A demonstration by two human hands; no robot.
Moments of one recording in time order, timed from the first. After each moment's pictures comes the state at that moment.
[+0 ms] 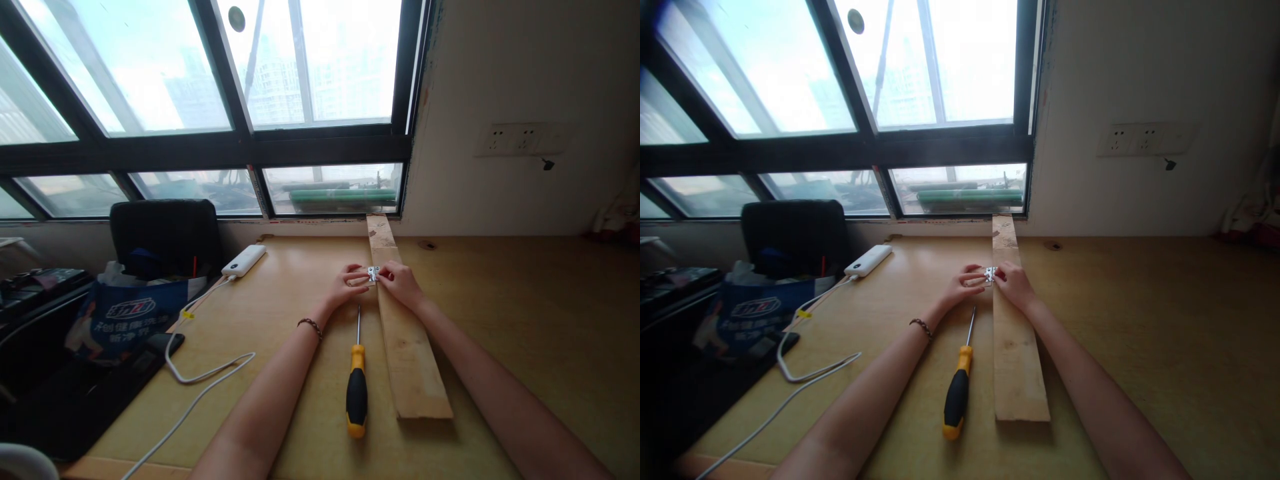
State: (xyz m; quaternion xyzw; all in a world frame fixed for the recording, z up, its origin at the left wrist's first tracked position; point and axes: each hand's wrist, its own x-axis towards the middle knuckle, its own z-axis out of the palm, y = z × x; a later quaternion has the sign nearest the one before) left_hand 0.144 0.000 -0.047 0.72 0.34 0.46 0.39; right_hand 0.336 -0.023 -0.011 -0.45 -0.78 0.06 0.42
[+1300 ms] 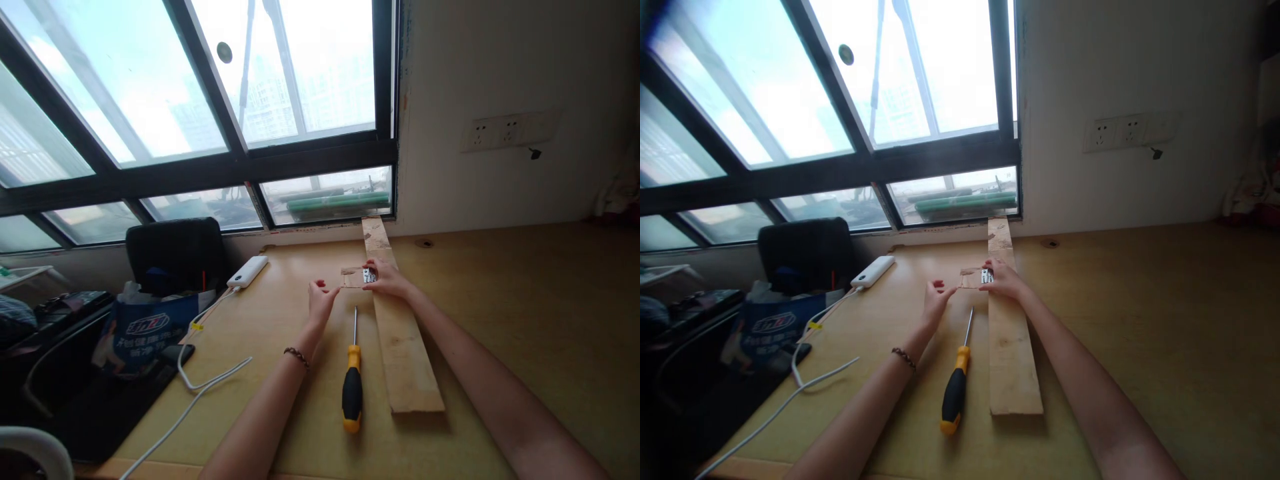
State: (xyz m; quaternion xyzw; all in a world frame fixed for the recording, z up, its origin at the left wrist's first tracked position) left_hand 0.125 -0.042 -0.037 0.51 0.63 0.53 0.26; right_hand 0.338 0.006 -0.015 -0.40 -0.82 0.17 0.37
